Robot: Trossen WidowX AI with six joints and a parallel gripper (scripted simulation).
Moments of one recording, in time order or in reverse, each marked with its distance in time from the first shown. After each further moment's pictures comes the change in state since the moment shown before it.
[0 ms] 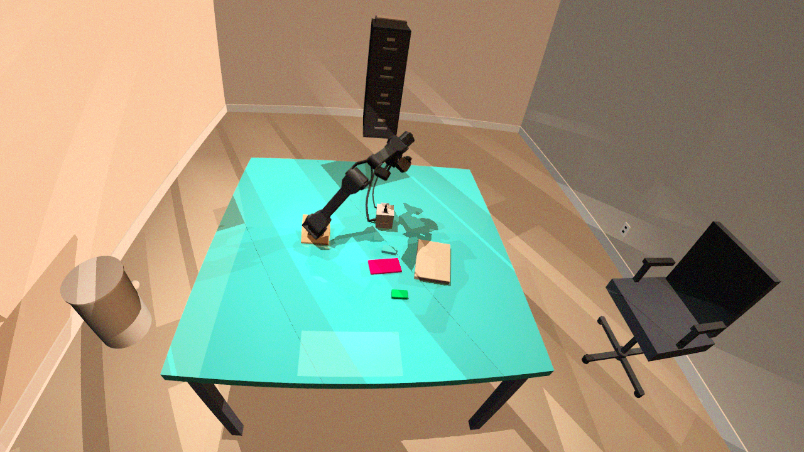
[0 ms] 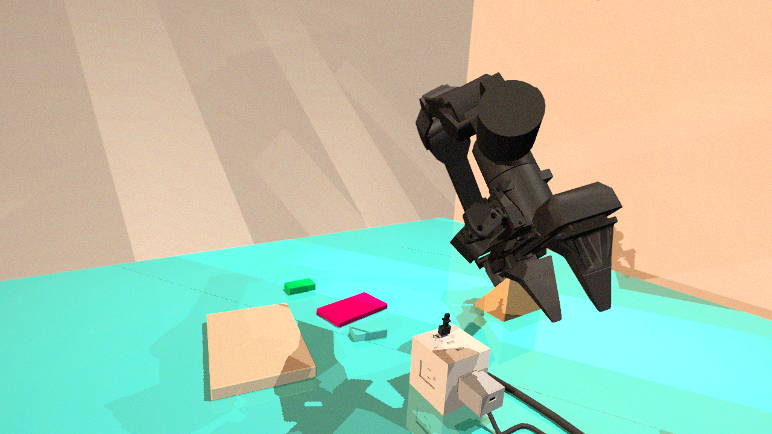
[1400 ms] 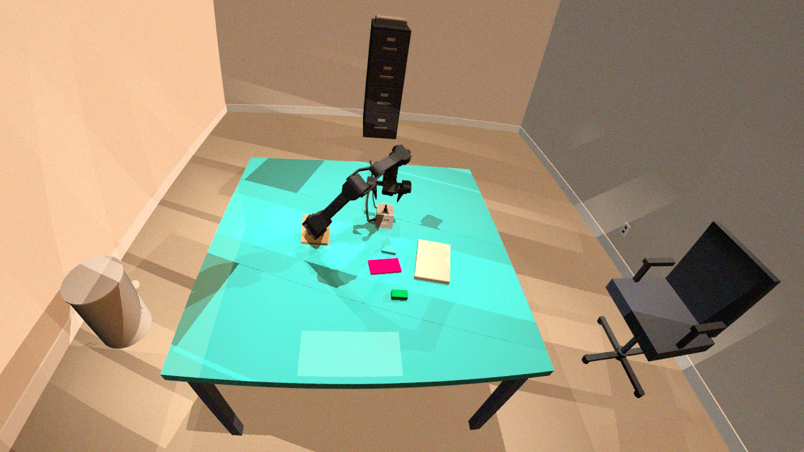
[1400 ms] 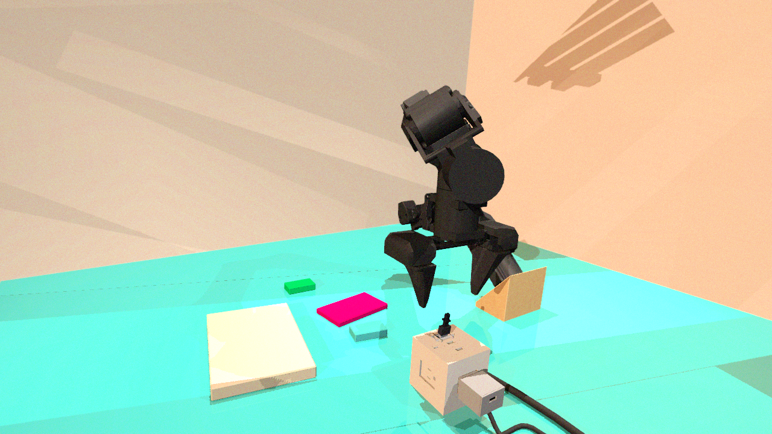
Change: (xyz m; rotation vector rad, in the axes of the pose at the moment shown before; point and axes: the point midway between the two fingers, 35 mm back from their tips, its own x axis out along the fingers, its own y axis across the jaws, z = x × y) arm -0.057 -0.147 0.065 1.116 -0.615 -0.369
